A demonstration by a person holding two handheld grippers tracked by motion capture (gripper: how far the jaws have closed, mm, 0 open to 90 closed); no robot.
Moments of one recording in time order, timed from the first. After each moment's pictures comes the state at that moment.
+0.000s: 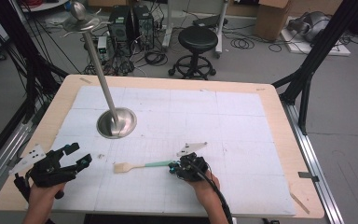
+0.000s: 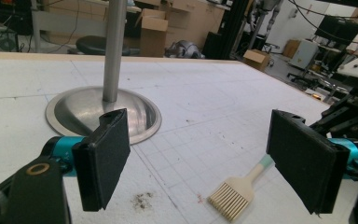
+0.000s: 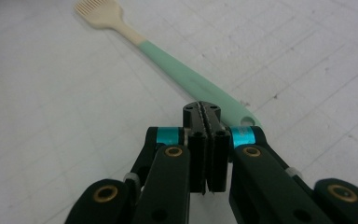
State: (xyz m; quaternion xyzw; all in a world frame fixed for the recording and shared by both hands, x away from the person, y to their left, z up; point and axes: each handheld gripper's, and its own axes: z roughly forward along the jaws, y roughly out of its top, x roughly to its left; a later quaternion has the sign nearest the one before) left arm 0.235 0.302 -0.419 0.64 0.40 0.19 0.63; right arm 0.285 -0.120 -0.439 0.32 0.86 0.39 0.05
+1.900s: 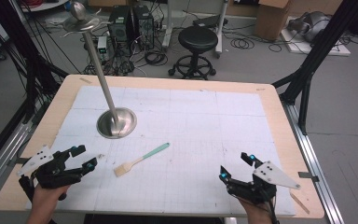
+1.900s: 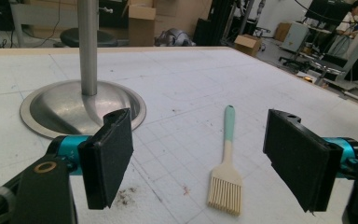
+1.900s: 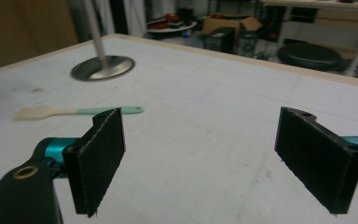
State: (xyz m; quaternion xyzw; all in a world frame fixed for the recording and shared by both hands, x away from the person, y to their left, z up) left arm 0.234 0.290 -0.419 0.67 0.37 0.18 0.61; right arm 0.193 -0.267 -0.386 0.41 0.69 0.53 0.28
